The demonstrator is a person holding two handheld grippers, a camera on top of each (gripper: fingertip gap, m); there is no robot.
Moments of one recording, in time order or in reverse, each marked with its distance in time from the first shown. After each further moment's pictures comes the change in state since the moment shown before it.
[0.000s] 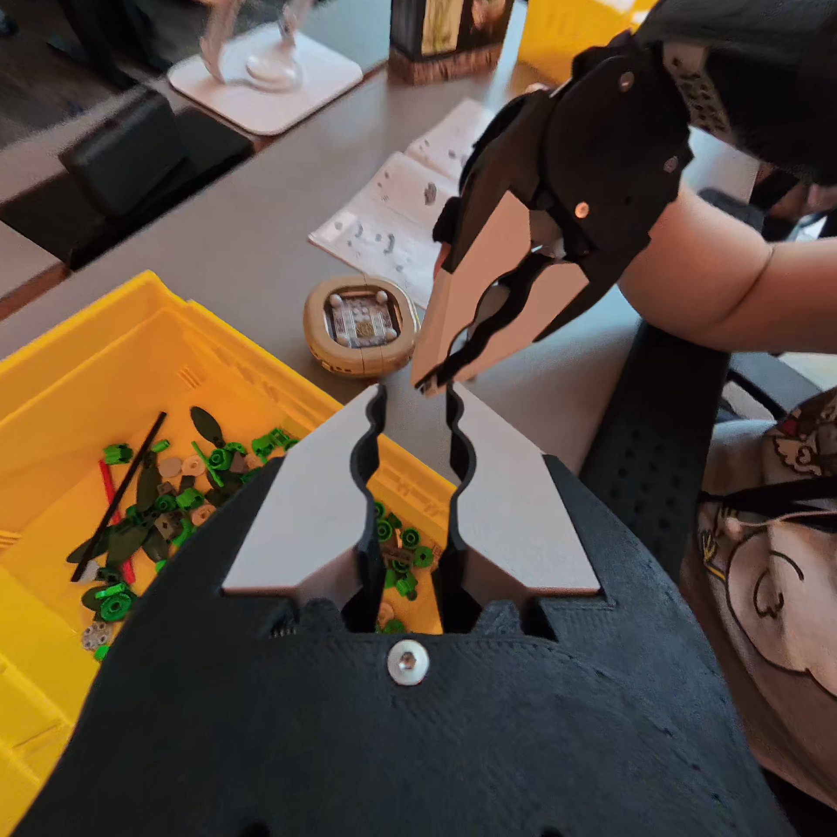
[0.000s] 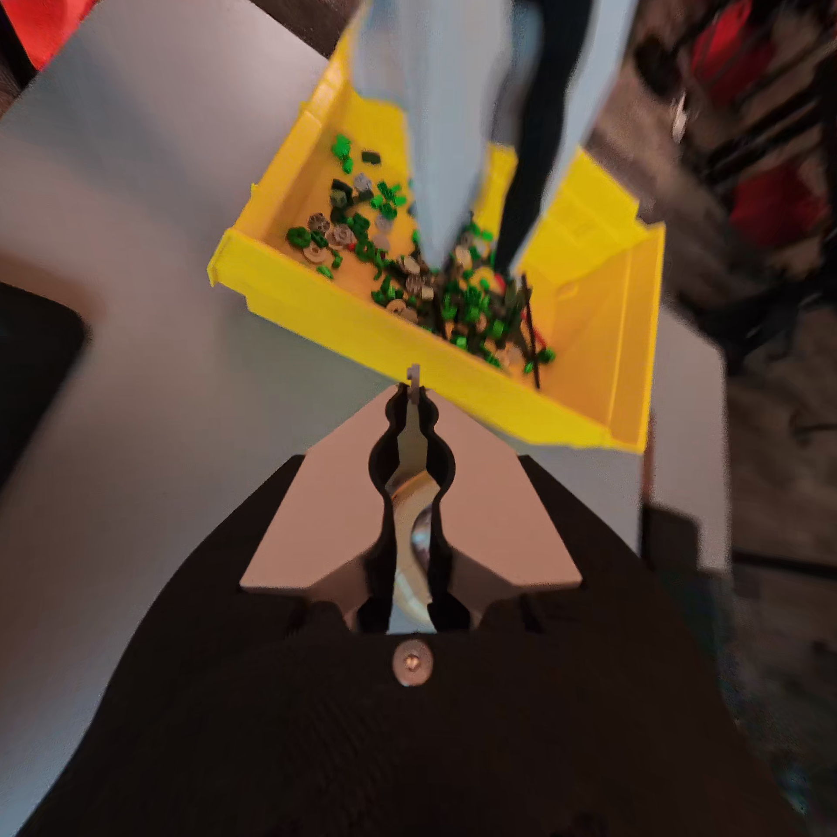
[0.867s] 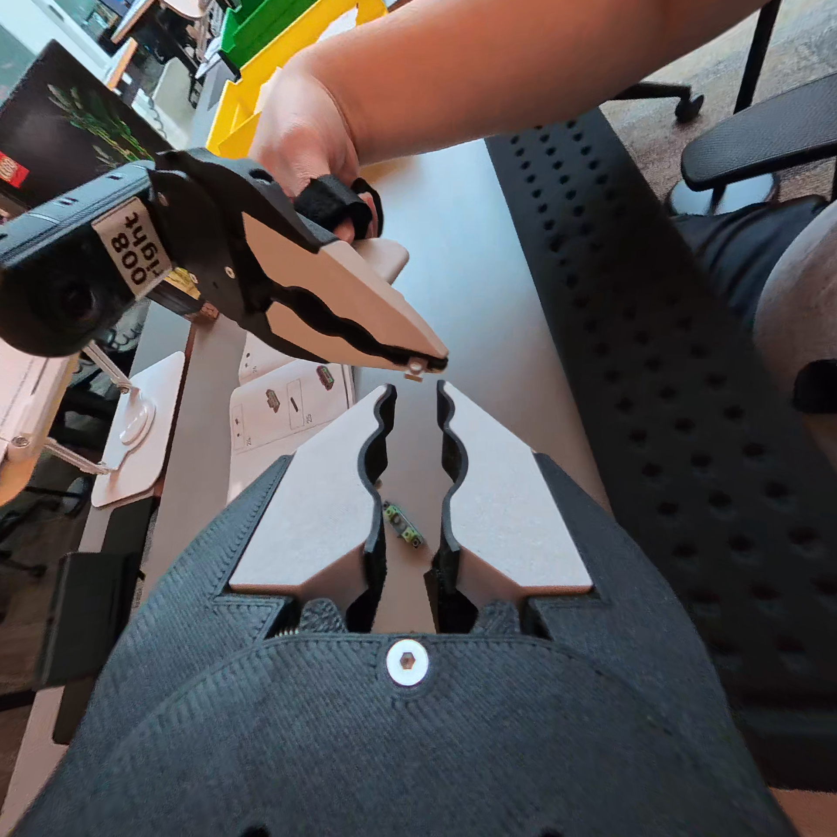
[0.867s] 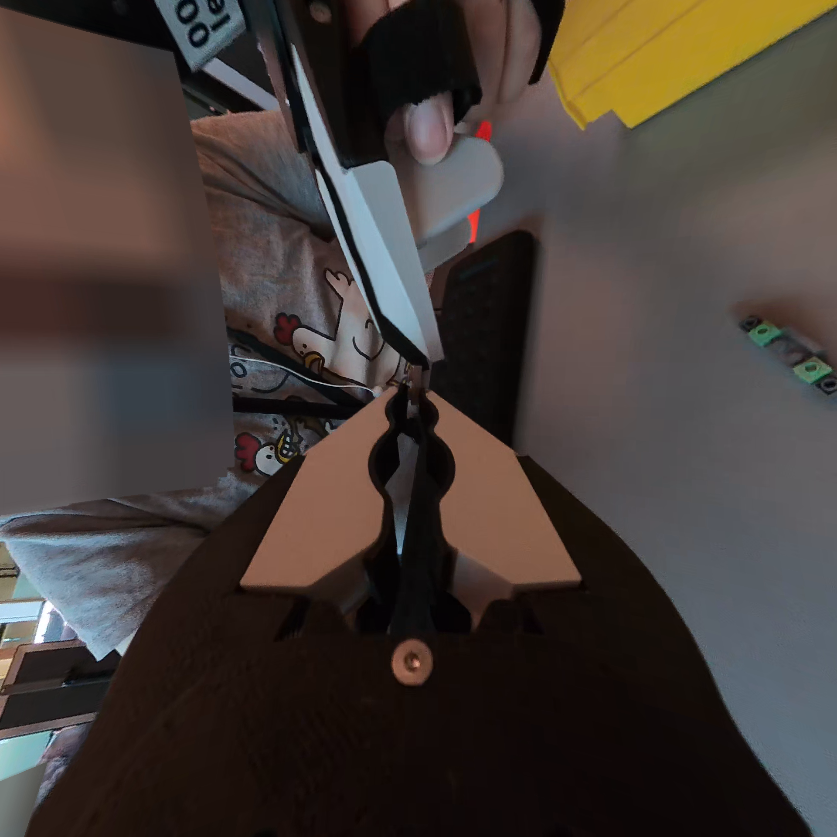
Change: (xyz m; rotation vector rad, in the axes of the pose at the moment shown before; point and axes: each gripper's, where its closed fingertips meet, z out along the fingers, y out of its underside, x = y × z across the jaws) left arm 0.165 -0.017 0.126 0.094 0.237 0.865; right arm -0.127 0.046 -0.144 0.149 -0.912 1.023
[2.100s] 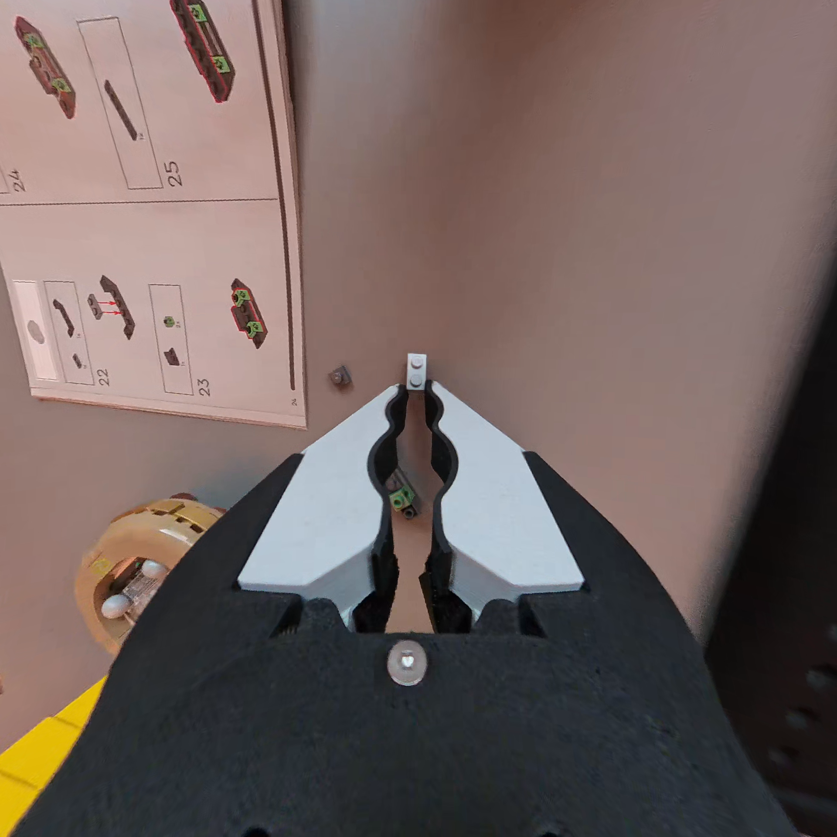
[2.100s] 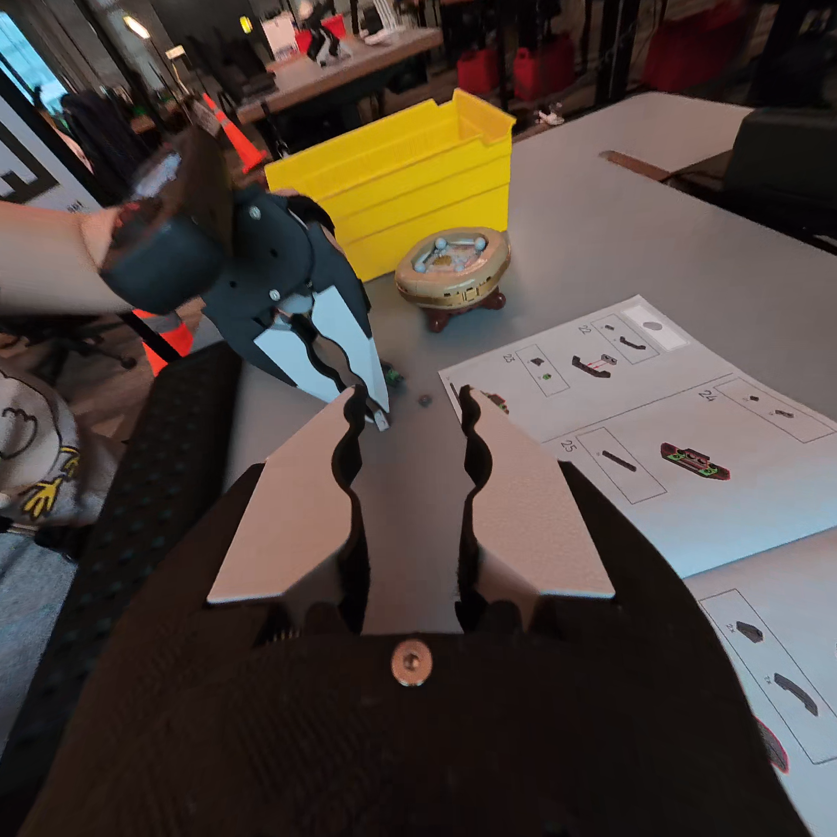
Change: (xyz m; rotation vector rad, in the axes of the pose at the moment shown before) left arm -0.005 0.129 0.084 -0.724 0.109 -0.293; right arm 0.086 0.019 -0.127 0.593 0.678 -0.381
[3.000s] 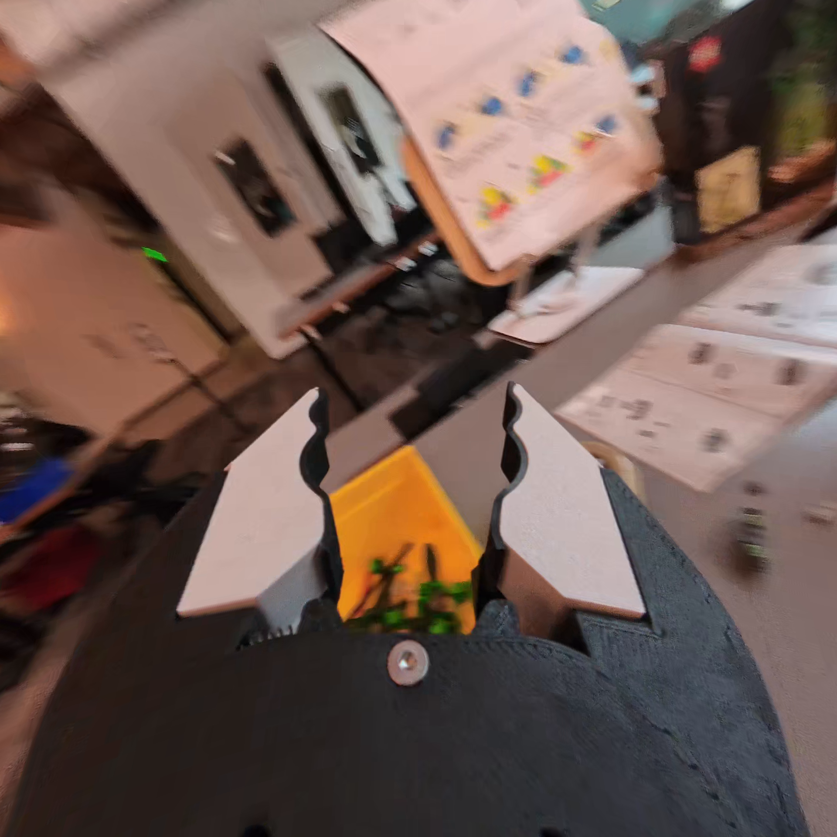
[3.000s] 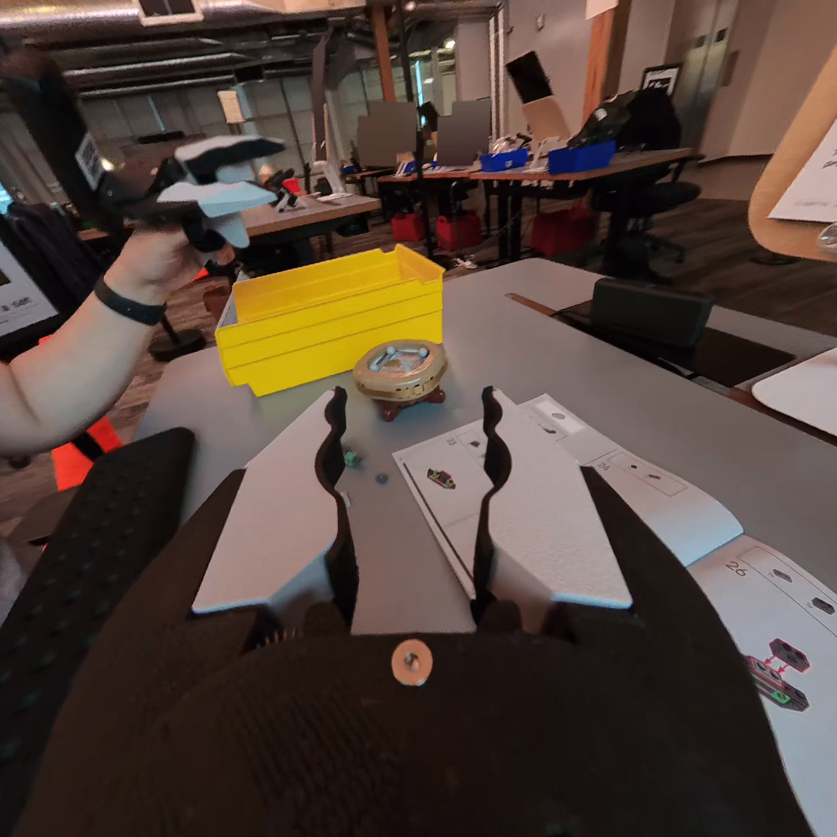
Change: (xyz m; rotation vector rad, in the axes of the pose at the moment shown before) left arm -0.113 0.114 -0.258 0.727 -1.037 -0.460; right arm 0.009 -0.046 -0.028 0.272 0.157 -0.086
